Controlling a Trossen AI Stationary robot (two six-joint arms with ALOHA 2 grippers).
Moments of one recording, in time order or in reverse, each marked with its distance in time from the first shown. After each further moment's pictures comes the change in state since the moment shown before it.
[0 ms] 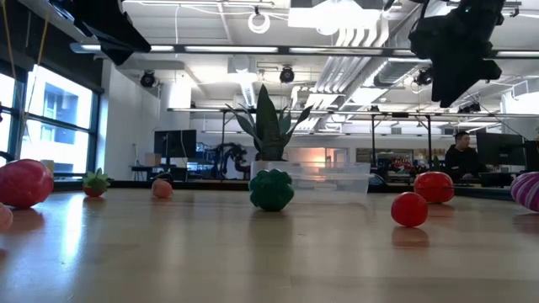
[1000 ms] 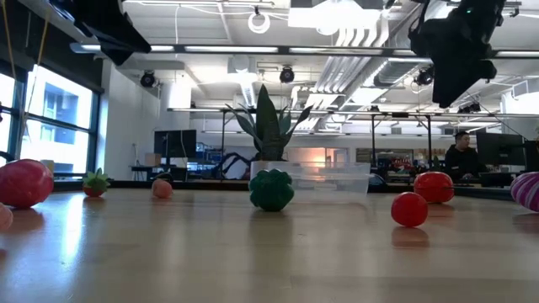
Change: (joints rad) left arm 0.000 0.000 0.000 -0.001 0.000 -0.001; right arm 0.007 0.000 -0.001 -0.008 0.014 -0.082
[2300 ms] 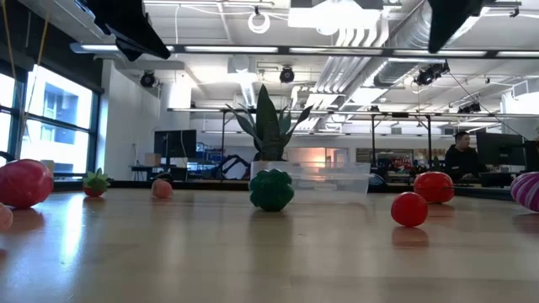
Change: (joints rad) left arm -0.085 0.222 0.111 -0.011 -0.146 -0.051; right arm 0.400 0.304 0.422 -0.350 0.254 0.163
